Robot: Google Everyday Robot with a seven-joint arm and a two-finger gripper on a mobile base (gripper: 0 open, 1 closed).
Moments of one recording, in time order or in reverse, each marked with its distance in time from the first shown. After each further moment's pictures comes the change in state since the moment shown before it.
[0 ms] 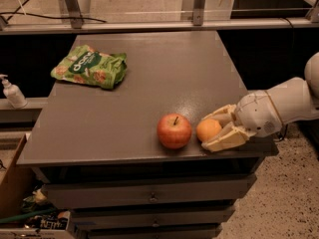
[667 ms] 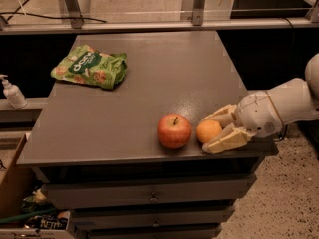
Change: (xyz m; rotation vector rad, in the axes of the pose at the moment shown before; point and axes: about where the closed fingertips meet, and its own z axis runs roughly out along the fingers) arm -0.001 0.000 0.002 -0.004 -0.004 -0.001
